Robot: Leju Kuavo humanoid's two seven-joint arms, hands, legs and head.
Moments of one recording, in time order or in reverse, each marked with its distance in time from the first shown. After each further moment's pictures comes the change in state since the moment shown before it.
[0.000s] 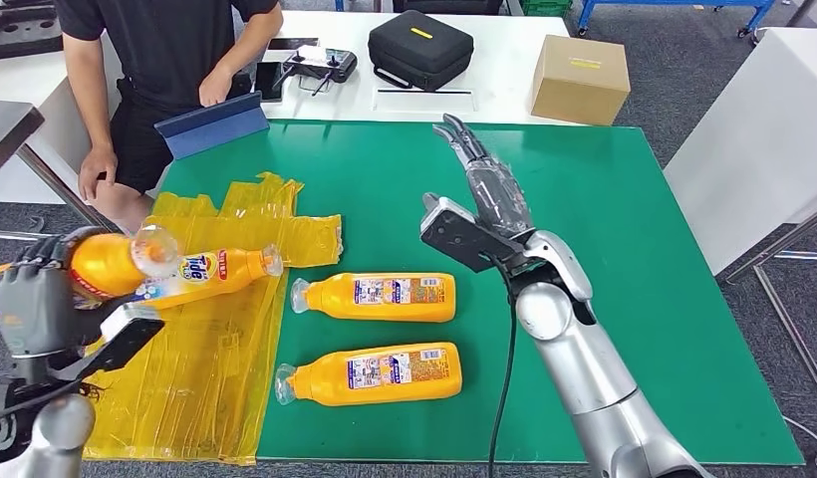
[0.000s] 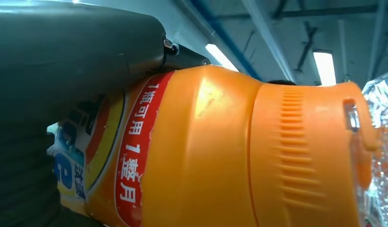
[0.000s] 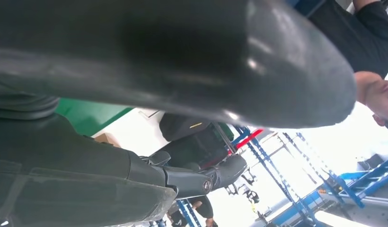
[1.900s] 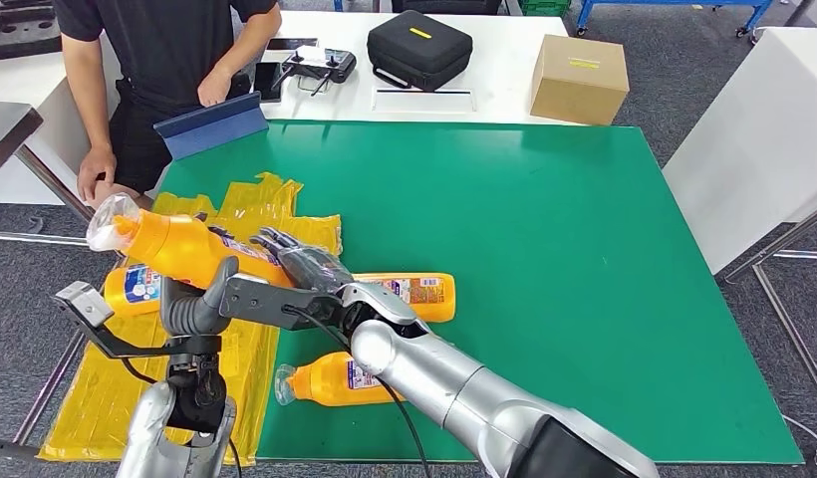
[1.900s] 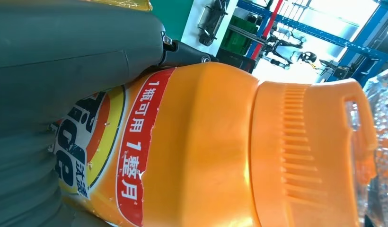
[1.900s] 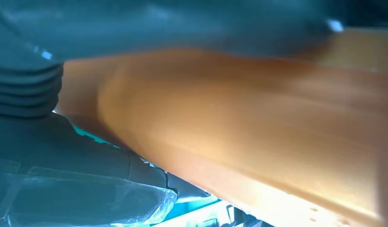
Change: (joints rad) left arm -0.015 -0.341 -0.229 0.015 1.481 -0.503 -0.027; right arm -0.235 0.329 0.582 0.648 -0.361 -0.082 0.131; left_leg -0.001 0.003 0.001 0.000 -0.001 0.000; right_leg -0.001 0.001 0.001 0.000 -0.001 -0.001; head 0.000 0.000
